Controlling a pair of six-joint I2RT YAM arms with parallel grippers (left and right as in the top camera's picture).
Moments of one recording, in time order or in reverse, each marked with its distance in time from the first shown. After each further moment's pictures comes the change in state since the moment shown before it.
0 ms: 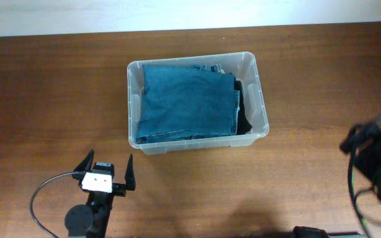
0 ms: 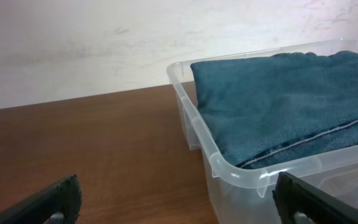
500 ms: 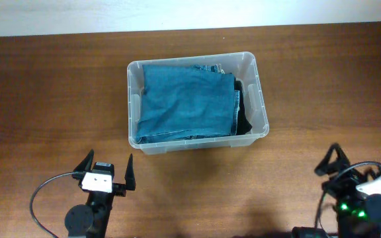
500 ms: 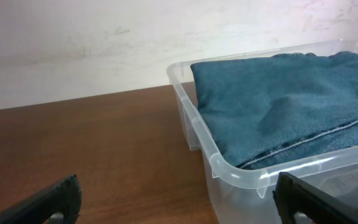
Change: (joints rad) left arm 0.000 -0.001 0.000 0.000 0.000 0.000; right arm 0.071 -0.612 -0.859 0.667 0.045 -0.044
